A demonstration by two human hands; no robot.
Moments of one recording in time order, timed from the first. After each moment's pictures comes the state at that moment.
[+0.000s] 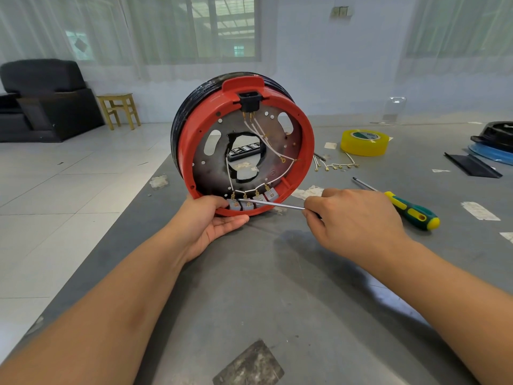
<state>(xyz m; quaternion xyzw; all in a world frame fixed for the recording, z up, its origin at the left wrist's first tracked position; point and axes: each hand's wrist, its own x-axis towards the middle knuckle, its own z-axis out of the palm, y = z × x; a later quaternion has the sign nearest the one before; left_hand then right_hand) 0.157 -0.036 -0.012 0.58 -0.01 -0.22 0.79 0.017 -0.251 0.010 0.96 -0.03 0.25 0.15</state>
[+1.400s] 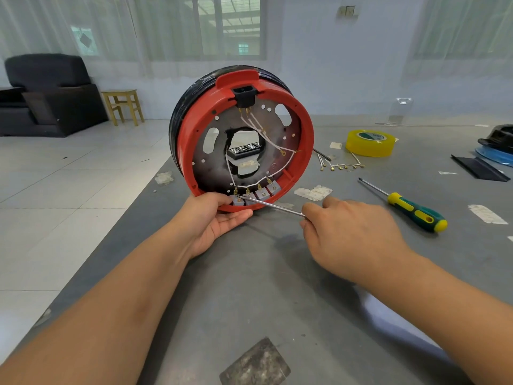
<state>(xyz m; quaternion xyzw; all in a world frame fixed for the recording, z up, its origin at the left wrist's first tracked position) 0.156 -0.033 -0.009 0.55 0.00 -0.23 0.80 0.005 -0.224 0.009 0.97 -0.05 0.17 0.14</state>
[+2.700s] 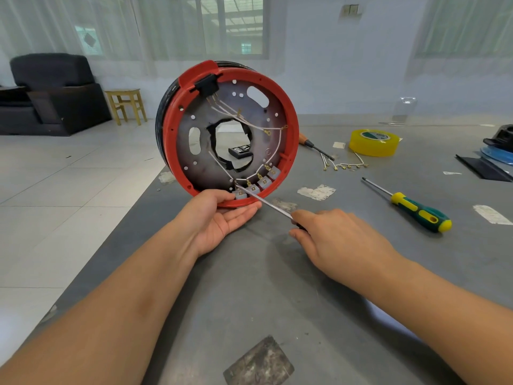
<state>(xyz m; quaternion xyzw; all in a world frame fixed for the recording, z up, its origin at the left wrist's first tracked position) 0.155 -0.032 -0.009 0.46 0.01 -0.29 0.84 0.006 -0.211 0.009 1.00 -0.01 0.07 0.00</state>
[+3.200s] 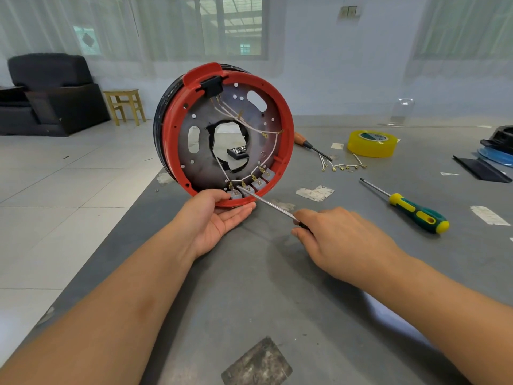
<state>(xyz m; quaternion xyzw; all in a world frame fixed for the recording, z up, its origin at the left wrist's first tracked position) 0.158 -0.031 -0.012 0.47 0.02 -0.26 0.84 0.005 -0.218 0.011 1.00 -0.01 0.07 -0.01</state>
